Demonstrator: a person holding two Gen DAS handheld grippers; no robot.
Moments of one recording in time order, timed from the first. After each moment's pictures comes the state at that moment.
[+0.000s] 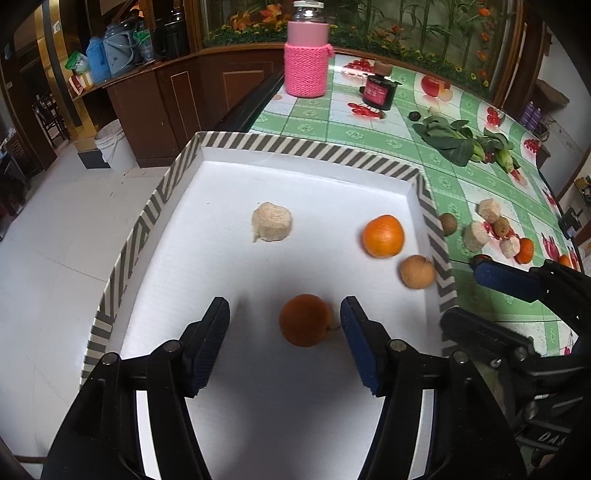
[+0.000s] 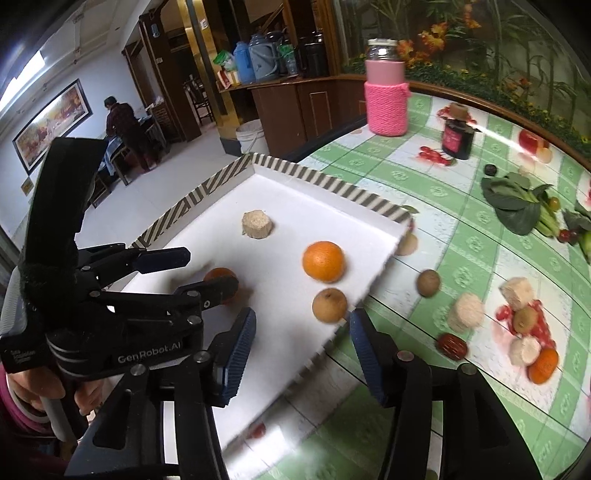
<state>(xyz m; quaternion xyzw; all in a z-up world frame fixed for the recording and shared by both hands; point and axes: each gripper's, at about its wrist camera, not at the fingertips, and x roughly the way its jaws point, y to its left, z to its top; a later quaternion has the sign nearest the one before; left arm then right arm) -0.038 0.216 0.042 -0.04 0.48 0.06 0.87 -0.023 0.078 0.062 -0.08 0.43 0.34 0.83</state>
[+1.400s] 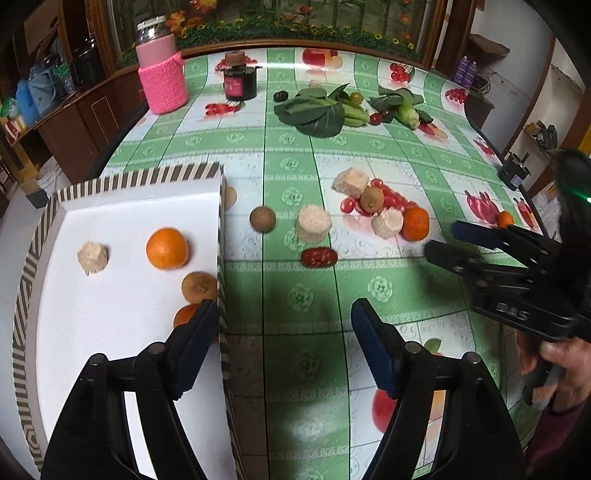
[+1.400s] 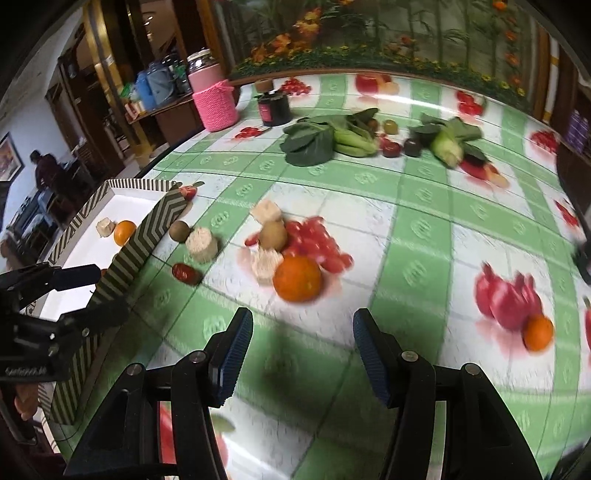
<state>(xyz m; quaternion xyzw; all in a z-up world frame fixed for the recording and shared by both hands) -0.015 0.071 0.056 0.01 0.49 -0.05 0.87 0.026 -0.105 0.036 -0.04 0.45 0.21 0.87</state>
